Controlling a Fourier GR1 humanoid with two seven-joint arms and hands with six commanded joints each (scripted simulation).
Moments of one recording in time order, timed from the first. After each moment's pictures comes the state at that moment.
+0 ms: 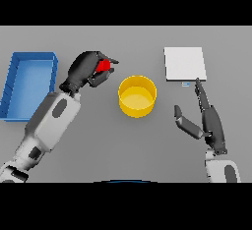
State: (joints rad) left arm -0.63 0.21 -0.35 -1.15 -0.49 0.05 0.08; right arm 0.12 -0.09 0.11 -1.75 0.23 -0.02 -0.09
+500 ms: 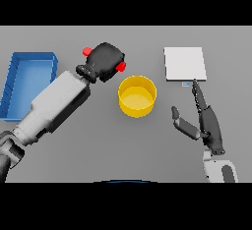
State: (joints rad) left arm -0.92 0.29 -0.67 -0.95 -0.82 -0.10 0.05; right arm 0.12 -0.08 0.12 -1.73 0.22 -0.01 -0.12
